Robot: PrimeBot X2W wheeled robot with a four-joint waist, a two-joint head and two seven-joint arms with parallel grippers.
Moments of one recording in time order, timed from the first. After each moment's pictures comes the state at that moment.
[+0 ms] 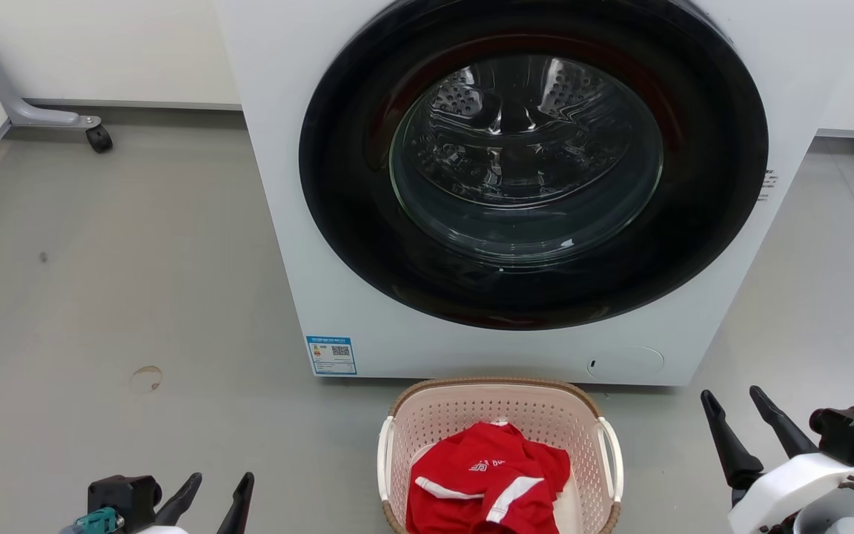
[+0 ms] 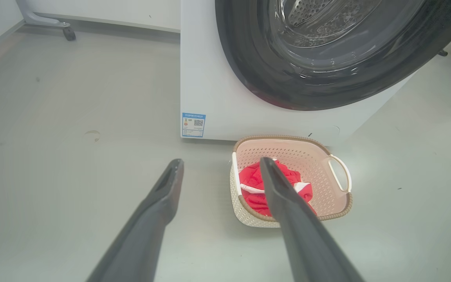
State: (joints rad) left arm -0.07 0.62 -0.73 0.10 -0.97 0.22 -0.08; right arm -0.11 -0.14 0.38 0.47 0.63 0.13 -0.23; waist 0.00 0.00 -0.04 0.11
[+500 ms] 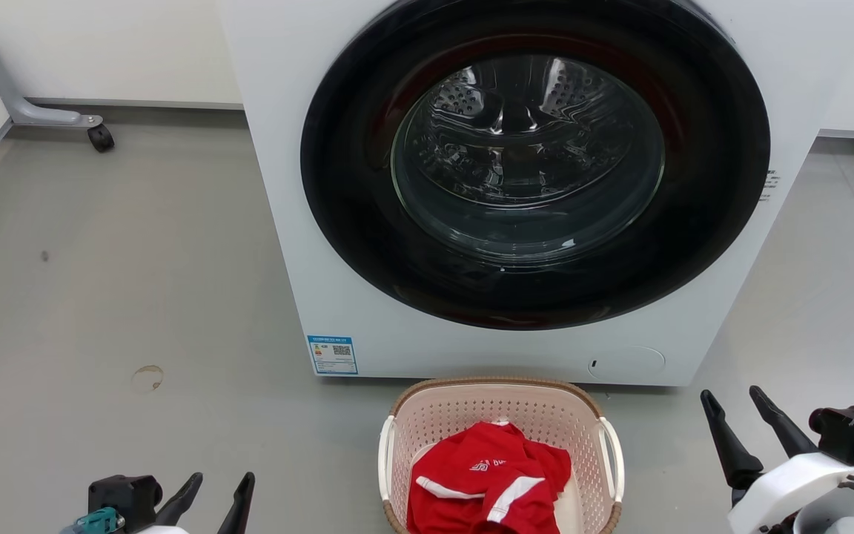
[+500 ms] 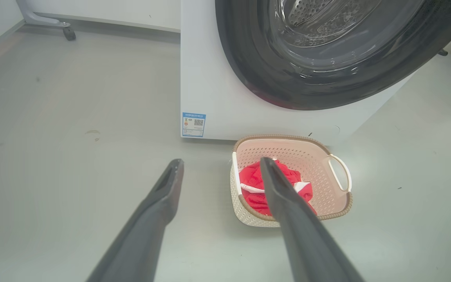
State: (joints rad) left arm -0.07 0.62 -0.73 0.10 -0.97 0.22 -0.08; right arm -0.11 -0.14 0.38 0.47 0.63 0.13 -0.22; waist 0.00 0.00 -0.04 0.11
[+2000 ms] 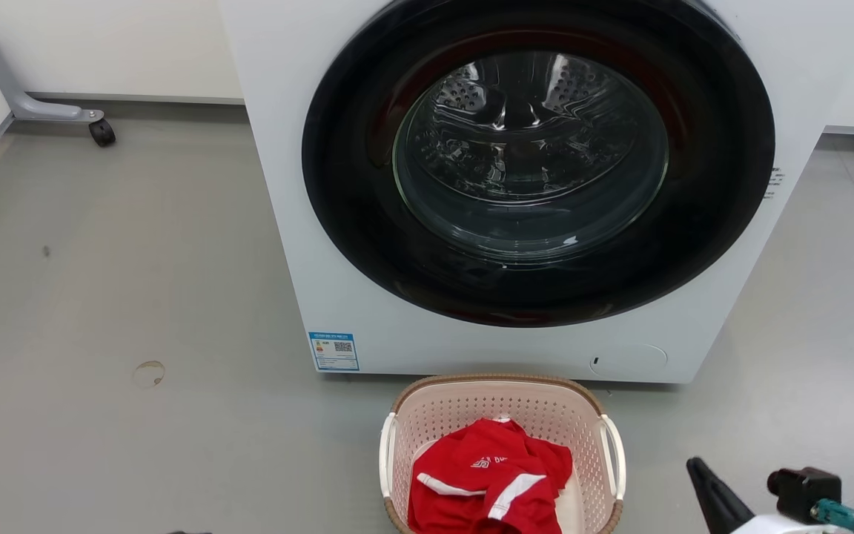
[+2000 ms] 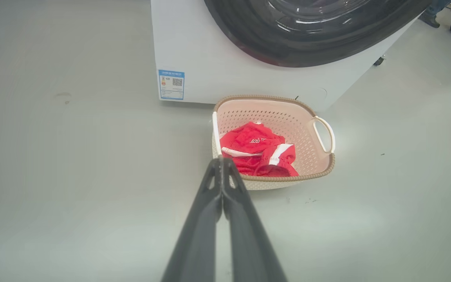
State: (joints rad) left arm -0.02 0.55 -0.80 0.15 -0.94 0.21 -0.09; right arm -0.04 -0.07 0.40 0.51 0.61 0.13 -0.22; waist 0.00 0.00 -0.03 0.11
